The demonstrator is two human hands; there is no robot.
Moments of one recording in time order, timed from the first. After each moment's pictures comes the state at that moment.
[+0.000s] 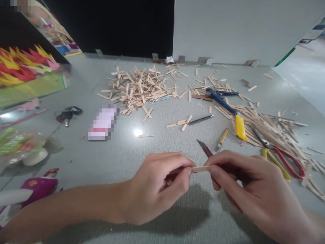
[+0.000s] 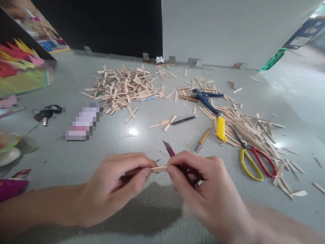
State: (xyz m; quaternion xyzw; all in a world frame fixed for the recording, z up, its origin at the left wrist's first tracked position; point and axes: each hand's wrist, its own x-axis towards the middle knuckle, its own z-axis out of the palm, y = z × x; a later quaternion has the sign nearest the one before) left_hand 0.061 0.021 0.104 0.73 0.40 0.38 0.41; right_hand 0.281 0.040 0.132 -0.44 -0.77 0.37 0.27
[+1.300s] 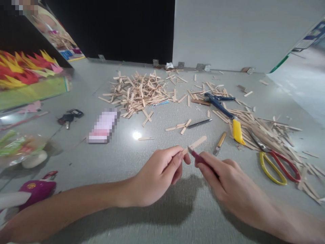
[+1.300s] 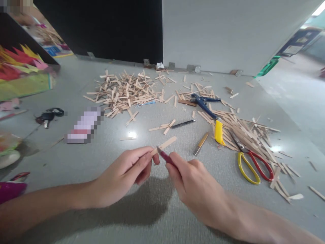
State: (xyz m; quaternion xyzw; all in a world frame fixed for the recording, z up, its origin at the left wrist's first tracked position) left_hand 0.061 0.032 0.092 0.61 0.44 0.31 0.57; right_hand 0.287 0.050 0.096 -0.42 -0.86 0.21 0.19
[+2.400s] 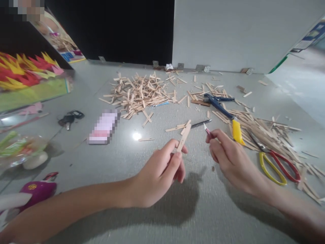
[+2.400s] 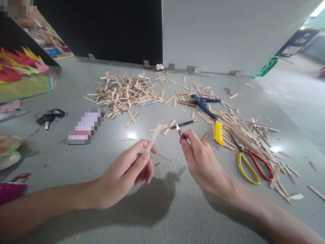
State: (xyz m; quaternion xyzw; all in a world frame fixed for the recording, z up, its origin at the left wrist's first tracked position) left_hand 0.062 0.029 0.093 0.59 0.45 0.34 0.58; right_hand 0.294 0.089 0.097 -0.48 -0.80 0.25 0.26
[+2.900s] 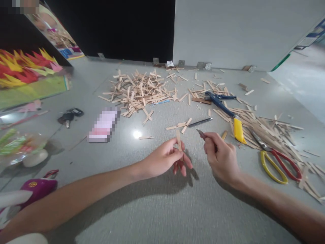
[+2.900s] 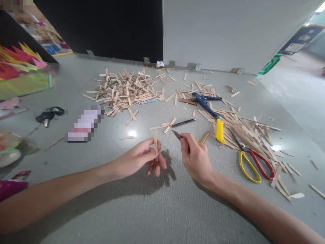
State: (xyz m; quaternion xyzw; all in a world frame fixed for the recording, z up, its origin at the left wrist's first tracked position) left_hand 0.064 0.065 0.058 0.46 0.40 0.29 0.74; right_hand 0.285 0.091 0.041 -0.48 -0.79 0.14 0.36
